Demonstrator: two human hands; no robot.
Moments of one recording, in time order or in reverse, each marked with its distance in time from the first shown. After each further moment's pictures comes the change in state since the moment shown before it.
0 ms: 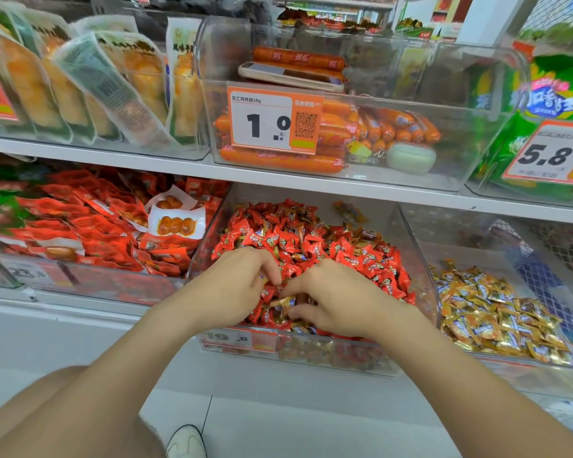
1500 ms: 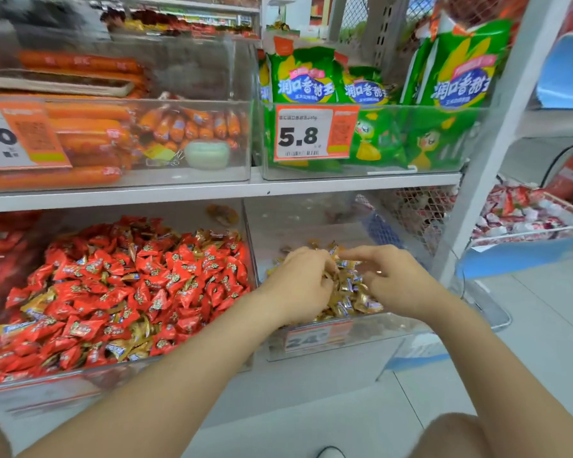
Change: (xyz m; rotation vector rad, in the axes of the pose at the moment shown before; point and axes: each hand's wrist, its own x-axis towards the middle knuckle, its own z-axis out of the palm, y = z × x) left_hand 0.097 0.235 0.173 0.034 -0.186 0.329; right_hand -0.253 0.144 -0.060 0.399 0.338 0.795
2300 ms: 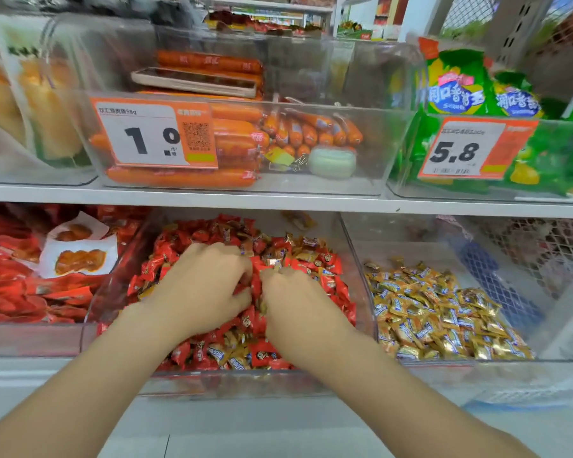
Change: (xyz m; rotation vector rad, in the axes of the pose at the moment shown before) left_hand -0.115 -0.176 -0.129 0.599 0.134 -0.153; right_hand 0.032 -0.215 0.165 -0.451 -0.142 -0.396
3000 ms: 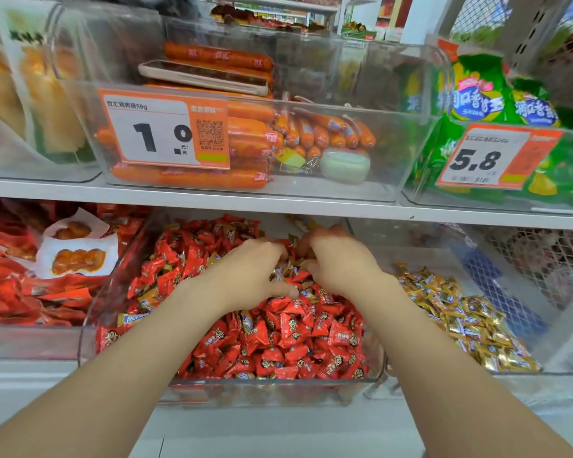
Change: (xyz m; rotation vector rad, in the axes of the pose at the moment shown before) left_hand 0.058 0.005 0.025 -0.304 -0.096 0.033; right_hand 0.070 0.083 -0.005 -0.087 0.048 0.149
